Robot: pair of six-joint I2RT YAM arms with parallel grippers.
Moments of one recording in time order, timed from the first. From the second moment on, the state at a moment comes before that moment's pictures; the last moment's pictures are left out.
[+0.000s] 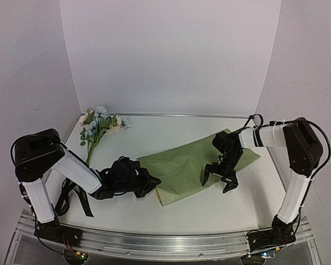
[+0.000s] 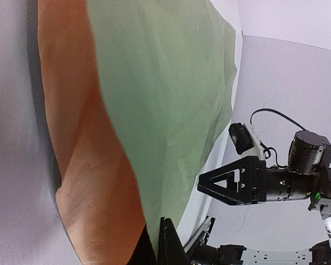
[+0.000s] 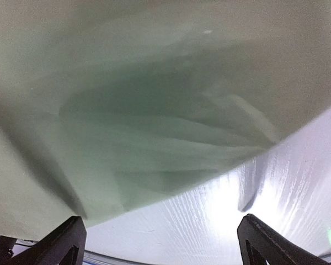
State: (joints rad) left arm -0.99 1.82 0.64 0.71 0.08 -1.52; right arm 0.52 1.87 1.16 -0.87 -0.32 0.79
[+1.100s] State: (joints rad) left arm -1.33 1.42 0.82 0.28 -0.25 -0.49; right arm 0.36 1.97 1.28 -0.91 -0.30 0.98
